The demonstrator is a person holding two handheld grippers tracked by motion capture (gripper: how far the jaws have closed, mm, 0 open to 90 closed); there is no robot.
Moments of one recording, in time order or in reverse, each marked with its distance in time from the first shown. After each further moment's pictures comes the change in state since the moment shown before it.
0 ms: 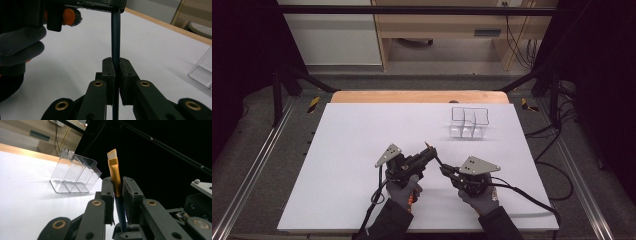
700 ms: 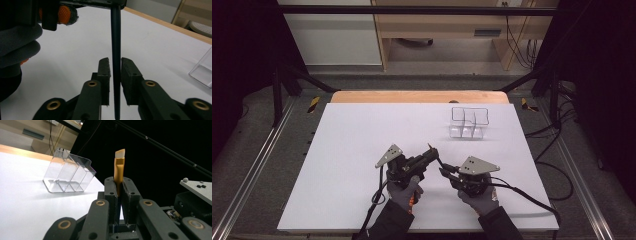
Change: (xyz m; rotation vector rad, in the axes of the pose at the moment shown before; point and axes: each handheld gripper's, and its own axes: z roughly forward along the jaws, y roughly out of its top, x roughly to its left) left arm -0.005 0.000 0.000 0.007 -0.034 0.011; right arm 0.001 0.000 0.001 0.002 0.003 0.006
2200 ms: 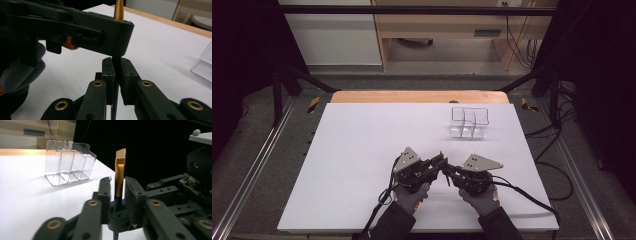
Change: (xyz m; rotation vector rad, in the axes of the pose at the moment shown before) left arm -0.017 -0.008 0.014 0.146 0.034 0.210; right arm -0.002 0.005 -0.005 -0.001 0.005 0.073
